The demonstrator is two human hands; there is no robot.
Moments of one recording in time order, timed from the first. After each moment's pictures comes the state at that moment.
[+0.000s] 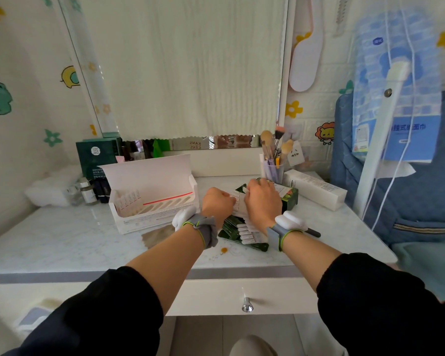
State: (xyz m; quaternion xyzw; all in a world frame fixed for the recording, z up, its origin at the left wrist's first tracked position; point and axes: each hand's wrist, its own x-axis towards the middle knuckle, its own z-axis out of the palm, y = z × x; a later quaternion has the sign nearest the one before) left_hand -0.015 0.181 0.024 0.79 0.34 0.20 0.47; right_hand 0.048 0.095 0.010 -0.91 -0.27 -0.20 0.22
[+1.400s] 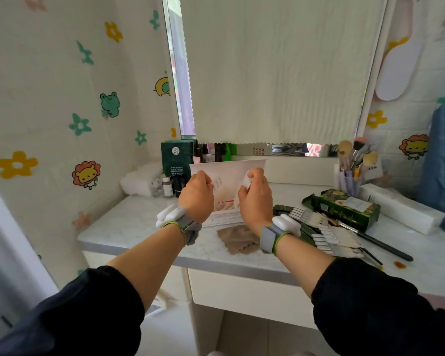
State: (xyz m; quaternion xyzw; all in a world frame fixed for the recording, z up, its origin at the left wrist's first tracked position) left_hand -0.156 0.328 0.051 0.85 0.38 0.33 0.16; right_hand -0.075 0.219 0.038 -0.76 -0.36 -0.14 0.51
